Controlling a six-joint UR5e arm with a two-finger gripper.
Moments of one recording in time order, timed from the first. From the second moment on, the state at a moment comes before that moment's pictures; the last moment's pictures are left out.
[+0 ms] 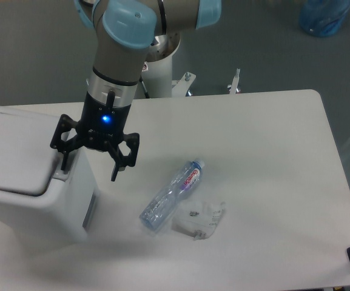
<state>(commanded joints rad) 2.27 -1.72 -1.62 -0.95 1.13 0.20</state>
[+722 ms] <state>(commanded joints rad) 2.31 -1.68 -1.60 -0.95 1.15 0.20</state>
